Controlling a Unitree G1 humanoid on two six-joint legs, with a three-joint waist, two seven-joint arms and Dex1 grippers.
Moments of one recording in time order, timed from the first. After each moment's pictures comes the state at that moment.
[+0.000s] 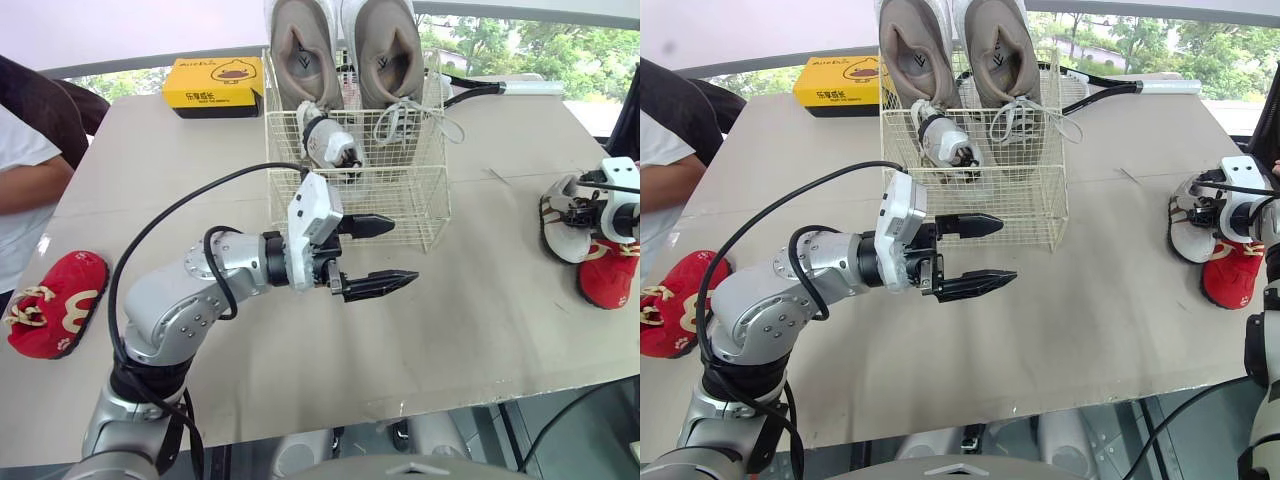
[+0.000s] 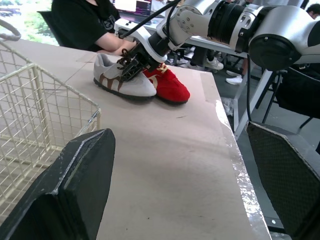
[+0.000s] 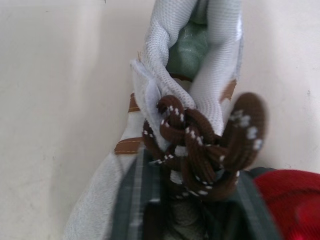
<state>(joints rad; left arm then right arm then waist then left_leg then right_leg) -0.48 0.59 -0.08 -0.59 -0.85 0.83 -0.73 -0.91 -0.89 0.04 0.83 0.18 0.81 0.69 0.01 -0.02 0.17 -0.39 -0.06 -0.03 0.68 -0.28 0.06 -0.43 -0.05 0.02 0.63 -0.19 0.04</state>
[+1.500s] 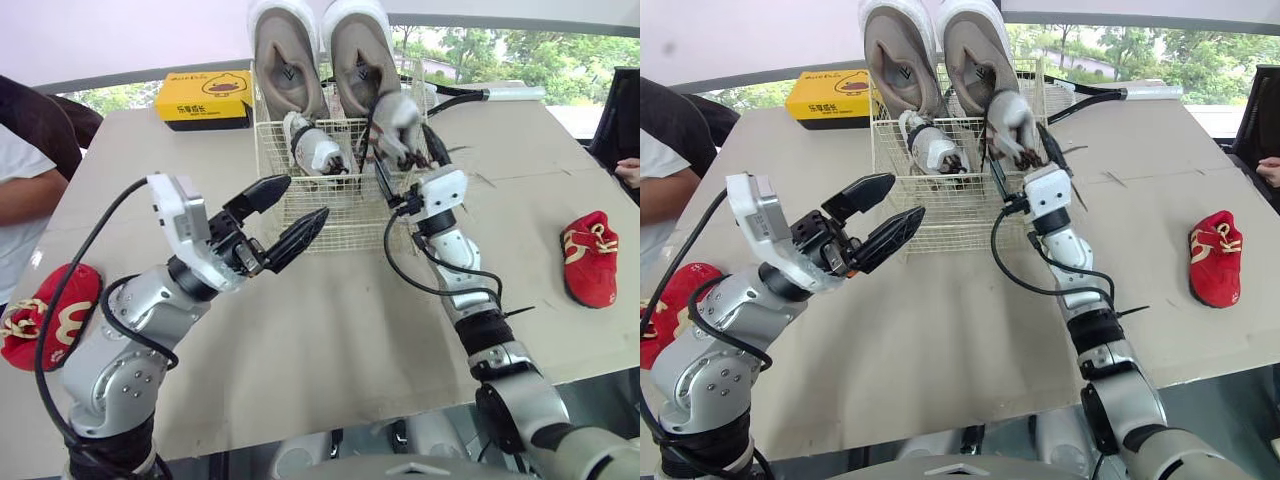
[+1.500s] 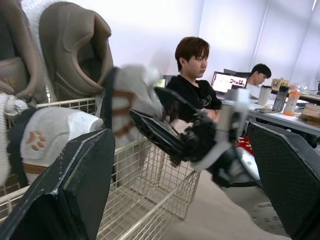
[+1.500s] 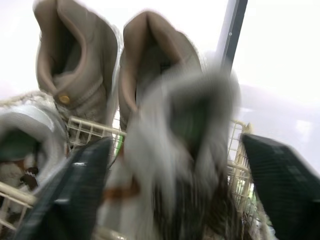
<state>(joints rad) -0.13 0.54 0.26 -0.66 -0.93 0.52 -0.54 -0.54 -0.08 0.12 0.32 -0.01 -0.54 0.18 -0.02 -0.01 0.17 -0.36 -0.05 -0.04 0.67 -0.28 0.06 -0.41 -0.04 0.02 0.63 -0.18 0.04</state>
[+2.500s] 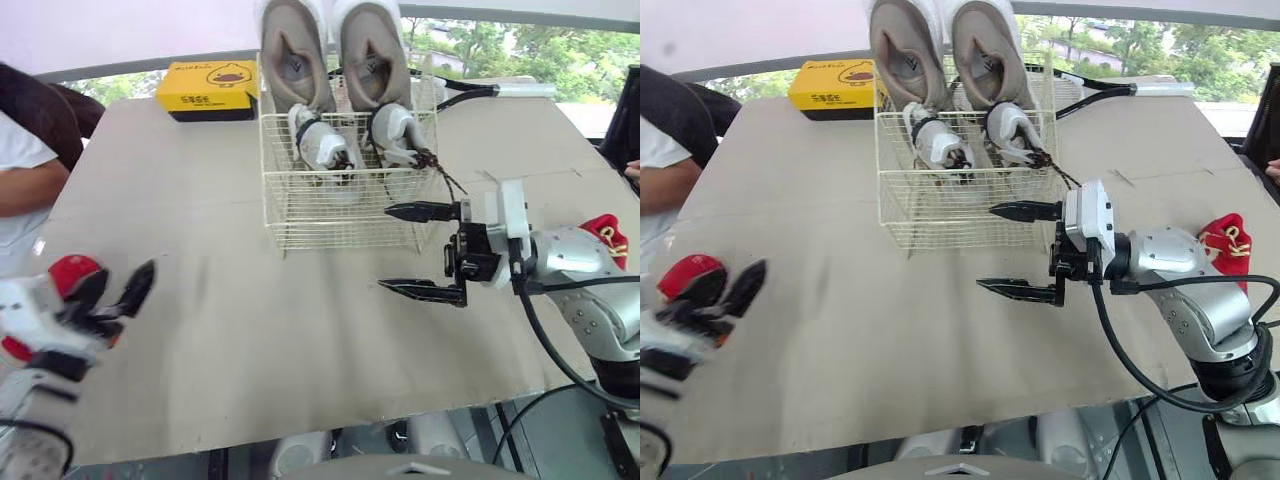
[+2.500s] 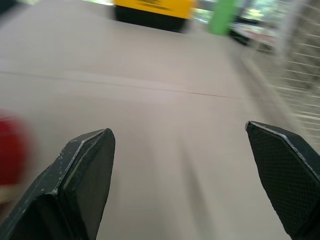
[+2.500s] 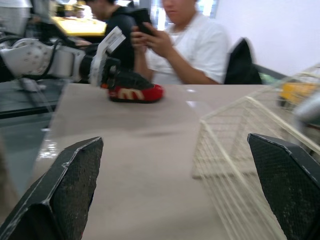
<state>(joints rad) 0.40 0.52 0.84 -0.40 -0.86 0.47 -0.42 -0.44 -0.64 0.11 -0.46 0.73 0.42 1.00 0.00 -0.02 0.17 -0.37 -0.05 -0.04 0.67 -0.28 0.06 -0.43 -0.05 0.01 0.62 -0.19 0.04</state>
